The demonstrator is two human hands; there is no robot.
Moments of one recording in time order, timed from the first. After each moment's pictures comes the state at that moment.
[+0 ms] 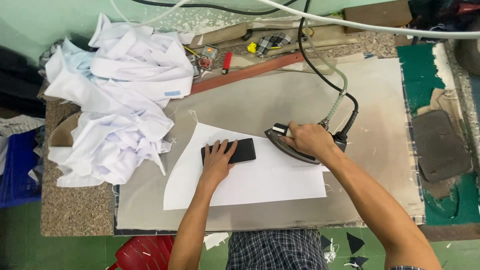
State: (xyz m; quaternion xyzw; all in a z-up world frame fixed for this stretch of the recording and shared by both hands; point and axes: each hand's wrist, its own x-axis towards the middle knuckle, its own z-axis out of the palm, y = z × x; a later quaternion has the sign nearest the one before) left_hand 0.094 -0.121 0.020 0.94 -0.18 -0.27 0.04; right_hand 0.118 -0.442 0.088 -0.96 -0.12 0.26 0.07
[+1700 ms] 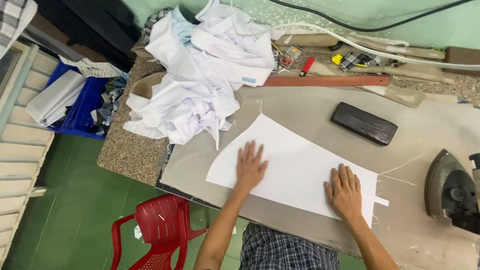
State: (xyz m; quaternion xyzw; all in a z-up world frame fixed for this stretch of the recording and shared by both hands) left_hand 0.022 -0.059 -0.045 0.99 -0.06 -0.02 0.08; right_hand -0.015 -0.405 -0.078 -0.99 -0.13 -0.05 0.04
